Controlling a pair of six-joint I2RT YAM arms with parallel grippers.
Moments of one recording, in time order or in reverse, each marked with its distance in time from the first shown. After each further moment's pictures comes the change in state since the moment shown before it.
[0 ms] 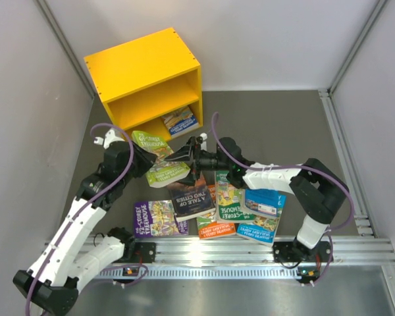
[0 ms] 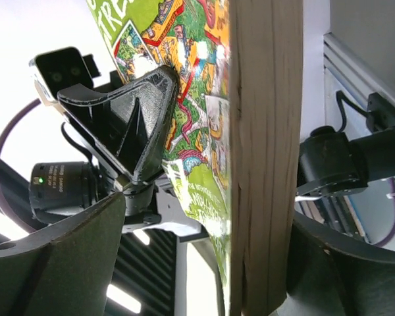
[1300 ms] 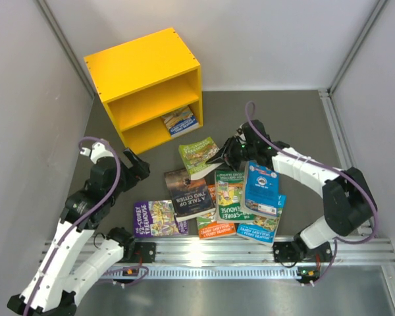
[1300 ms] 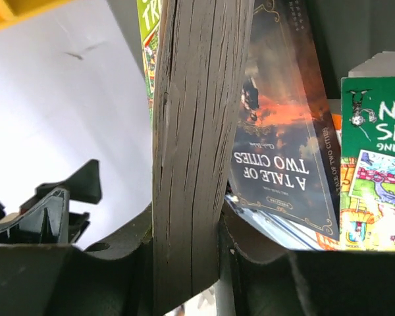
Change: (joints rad) left arm -0.010 -0.168 0.003 -0.202 -0.115 0.152; right arm -0.307 -0.212 0.044 -0.925 0.061 -0.588
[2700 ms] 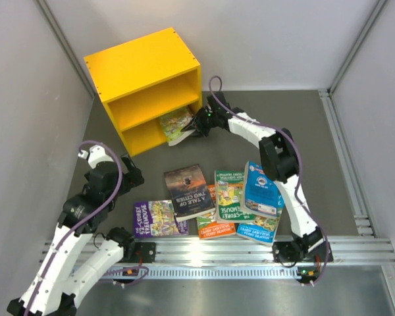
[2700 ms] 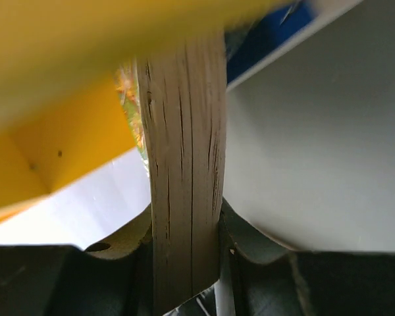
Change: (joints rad) left arm 0.000 -0.049 -0.001 -0.105 -0.126 0.142; right arm -0.011 0.856 0.996 -0.181 0.043 -0.106
